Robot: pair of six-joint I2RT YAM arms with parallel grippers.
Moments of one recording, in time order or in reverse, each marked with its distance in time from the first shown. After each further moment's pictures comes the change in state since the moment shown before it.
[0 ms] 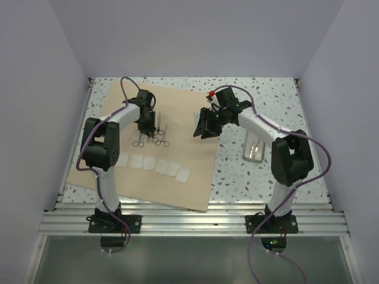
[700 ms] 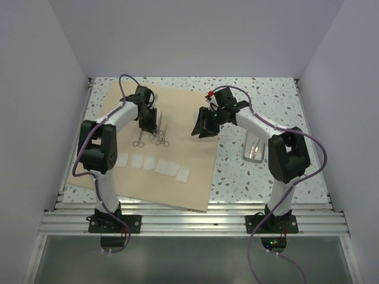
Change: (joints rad) left arm 0.000 -0.041 0.021 -0.037 0.102 0.015; right arm 0.000 0.034 0.014 0.027 -0.010 0.028
